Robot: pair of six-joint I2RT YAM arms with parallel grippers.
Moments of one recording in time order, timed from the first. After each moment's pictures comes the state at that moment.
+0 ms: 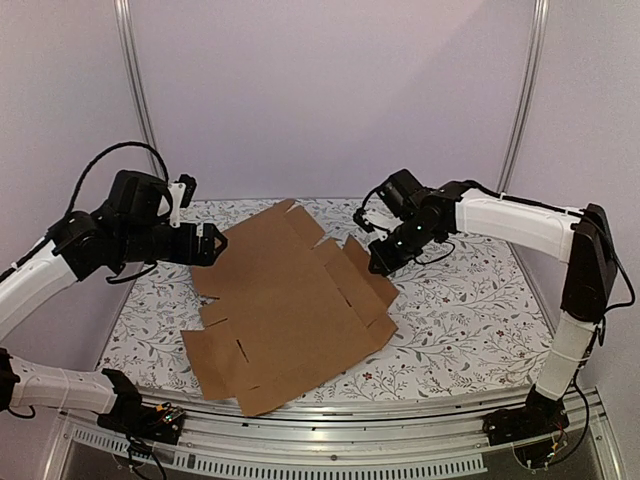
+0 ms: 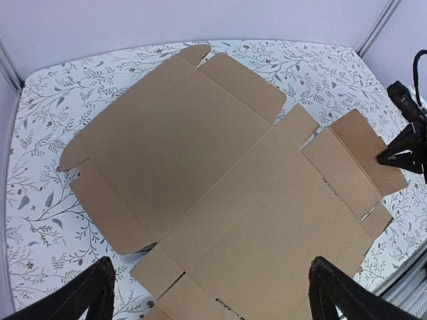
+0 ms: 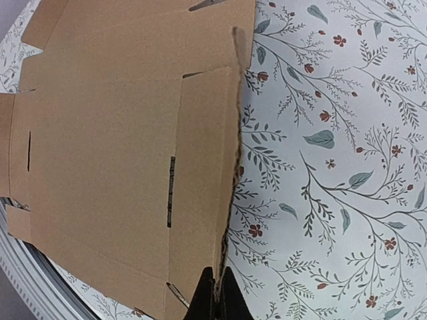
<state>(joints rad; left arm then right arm) -0.64 1.03 1.08 -0.71 -0.20 -0.34 0.73 1.81 1.51 -0.73 -0.13 0.10</state>
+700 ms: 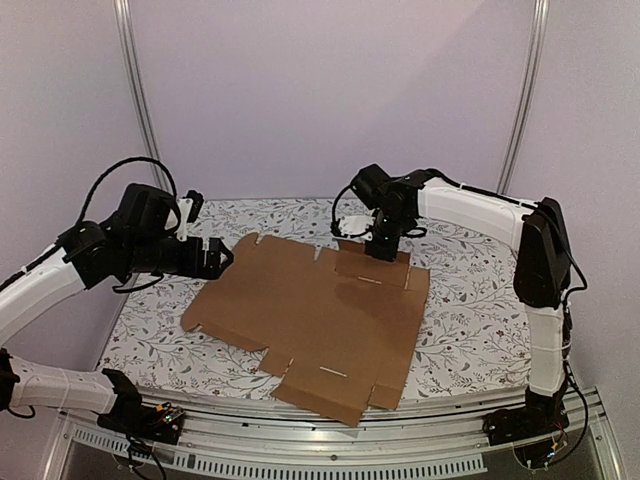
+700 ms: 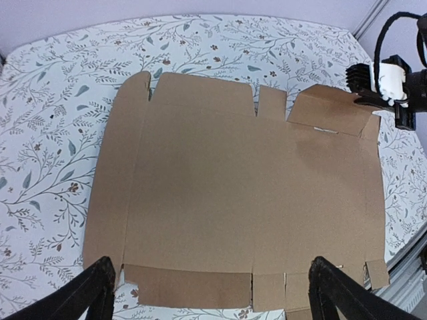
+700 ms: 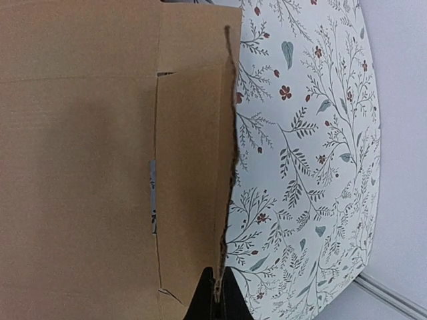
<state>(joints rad) -0.64 1.04 1.00 -0.68 -0.14 -0.38 0.73 2.09 1.88 -0.94 0.26 -0.66</state>
